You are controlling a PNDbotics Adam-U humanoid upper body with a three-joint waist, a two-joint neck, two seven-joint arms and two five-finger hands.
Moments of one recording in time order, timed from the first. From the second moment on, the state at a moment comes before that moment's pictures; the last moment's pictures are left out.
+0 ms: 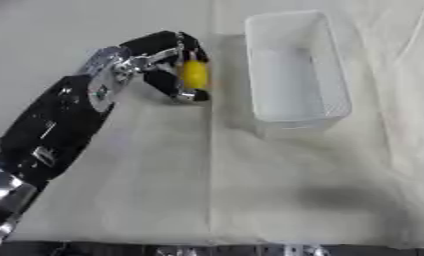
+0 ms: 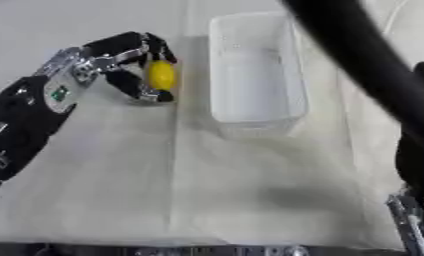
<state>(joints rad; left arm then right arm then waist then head) -0.89 0.48 -0.33 -0.99 -0.67 -0.47 -0.21 -0.16 -0.35 0.17 -1.99 0.03 -0.88 0.02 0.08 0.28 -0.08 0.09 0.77</state>
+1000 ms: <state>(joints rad) -0.89 0.47 -0.34 -1.02 -0.77 -0.38 -0.15 -0.16 -0.35 0.16 -1.99 0.01 -0.88 0.03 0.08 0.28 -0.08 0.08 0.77</state>
